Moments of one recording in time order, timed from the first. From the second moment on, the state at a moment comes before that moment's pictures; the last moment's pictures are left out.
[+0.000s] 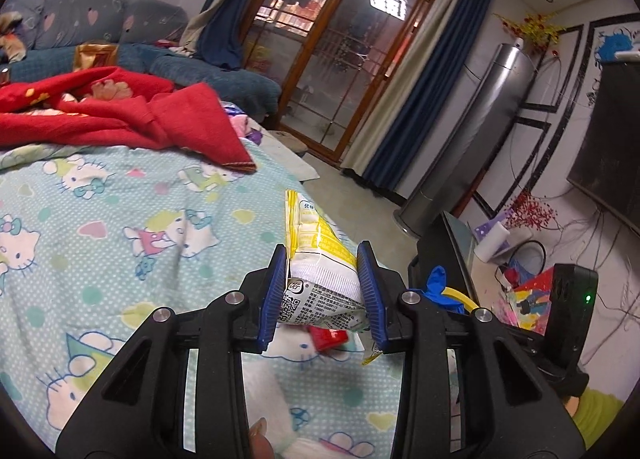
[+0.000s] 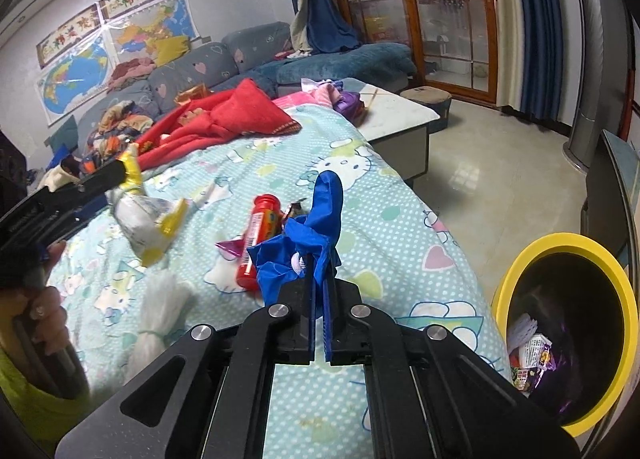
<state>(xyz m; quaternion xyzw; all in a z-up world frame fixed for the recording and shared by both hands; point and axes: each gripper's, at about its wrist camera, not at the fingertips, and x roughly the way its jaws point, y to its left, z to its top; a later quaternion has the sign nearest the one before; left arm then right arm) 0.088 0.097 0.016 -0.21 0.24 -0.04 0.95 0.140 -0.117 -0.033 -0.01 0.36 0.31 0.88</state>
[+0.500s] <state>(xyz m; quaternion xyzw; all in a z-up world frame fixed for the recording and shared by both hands) 0.085 0.061 0.027 -0.18 0.24 -0.07 0.95 0.127 -0.143 -0.014 0.01 0.34 0.31 0.89</state>
